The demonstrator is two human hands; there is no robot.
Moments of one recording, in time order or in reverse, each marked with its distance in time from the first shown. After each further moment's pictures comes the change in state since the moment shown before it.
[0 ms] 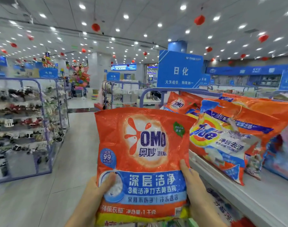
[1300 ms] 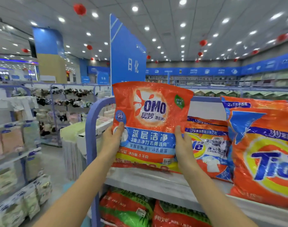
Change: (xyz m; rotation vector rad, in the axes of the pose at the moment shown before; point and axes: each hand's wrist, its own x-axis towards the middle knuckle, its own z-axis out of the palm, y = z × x) left_hand 0.623 0.027 0.173 0.063 -0.723 0.126; right_hand 0.442 -0.064 0.071 -0.069 1.033 -0.432
